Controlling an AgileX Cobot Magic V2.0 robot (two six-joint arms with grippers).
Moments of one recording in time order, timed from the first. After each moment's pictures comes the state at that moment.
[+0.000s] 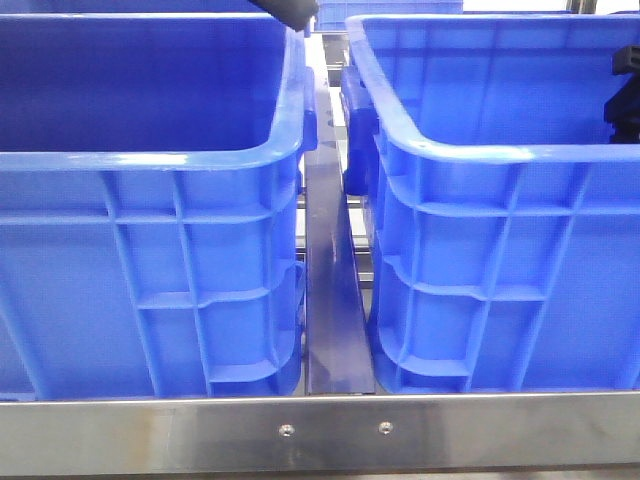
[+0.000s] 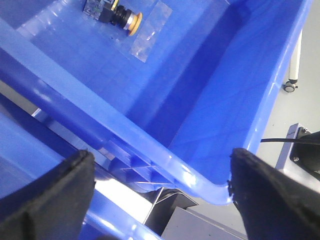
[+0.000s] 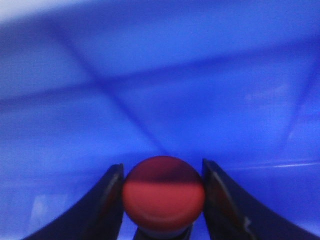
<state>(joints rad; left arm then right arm) -0.56 1.58 -1.49 -0.62 1.01 0.49 -0.29 1.83 -1.15 1.70 0.36 -1.60</state>
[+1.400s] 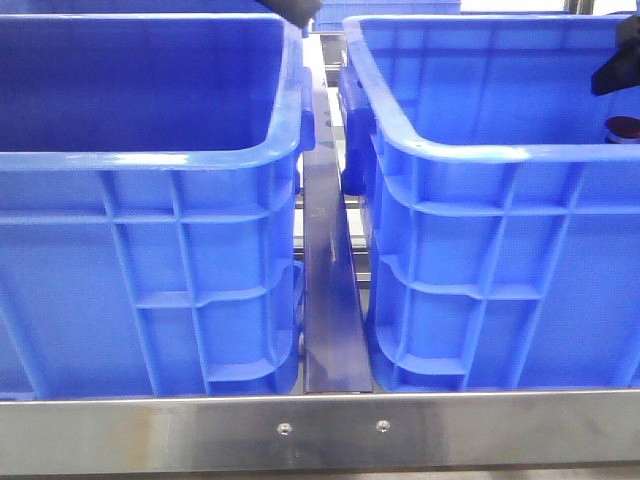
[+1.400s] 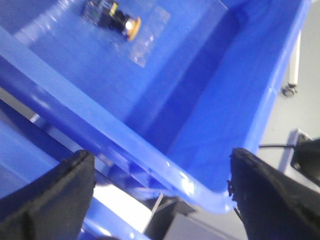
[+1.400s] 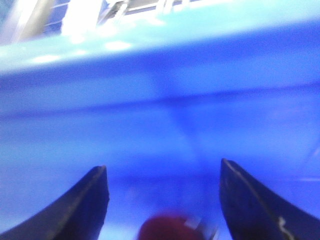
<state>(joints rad) -0.56 1.58 -1.49 -0.63 0.97 0.49 -0.29 1.71 -1.08 1.60 0.43 -1.60</state>
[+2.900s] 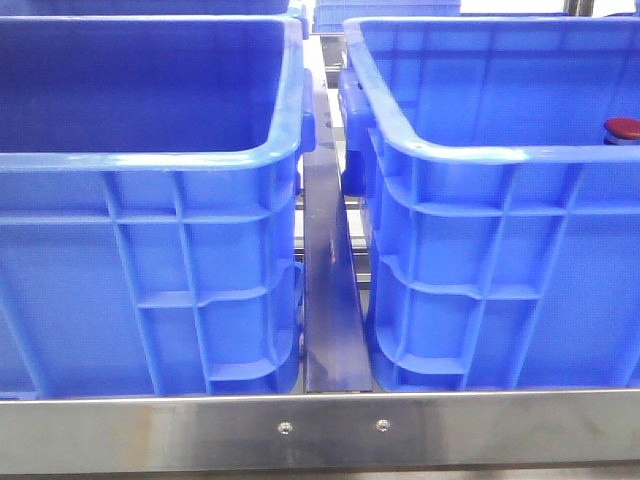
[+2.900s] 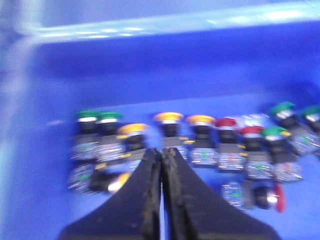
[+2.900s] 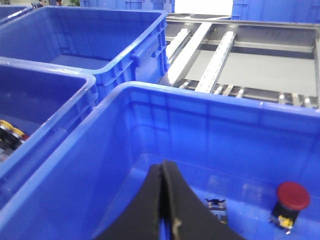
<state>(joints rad) 0.02 0.92 -0.95 -0.05 0.60 0.08 -0.26 0.84 -0.61 1.53 0.59 -1.57</state>
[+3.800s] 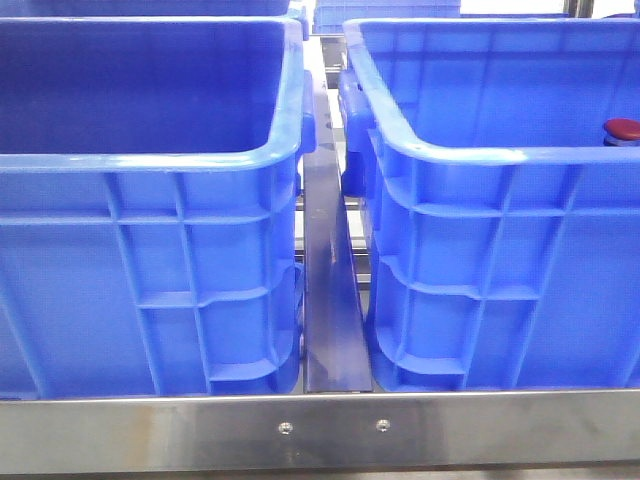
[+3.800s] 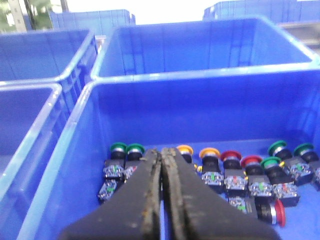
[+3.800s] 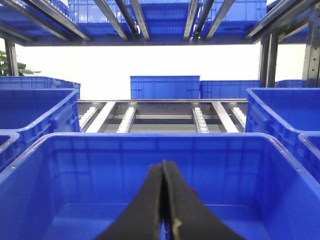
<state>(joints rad) 0.04 0.23 -0.49 -0.04 0.40 0.08 -0.14 0.12 -0.23 1.55 0.09 -1.49</state>
